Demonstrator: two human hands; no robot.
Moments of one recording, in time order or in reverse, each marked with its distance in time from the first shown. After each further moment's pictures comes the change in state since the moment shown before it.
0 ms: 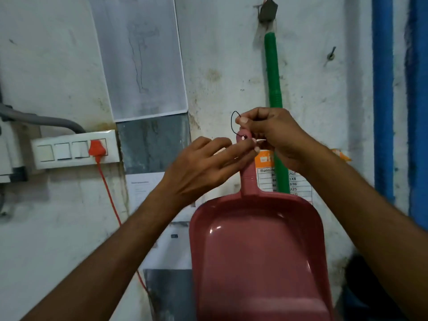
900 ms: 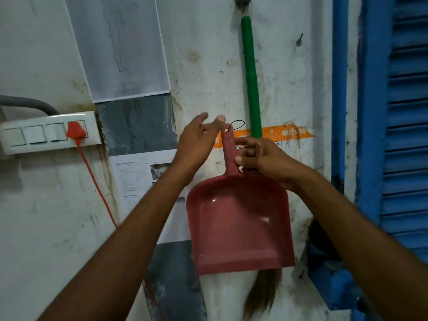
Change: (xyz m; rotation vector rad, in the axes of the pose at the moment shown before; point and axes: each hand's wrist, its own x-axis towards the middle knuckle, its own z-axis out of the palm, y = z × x) left_hand 0.022 0.037 0.001 -1.266 -0.214 -1.488; right_hand -0.079 0.057 -0.006 -0.023 -0.144 0.152
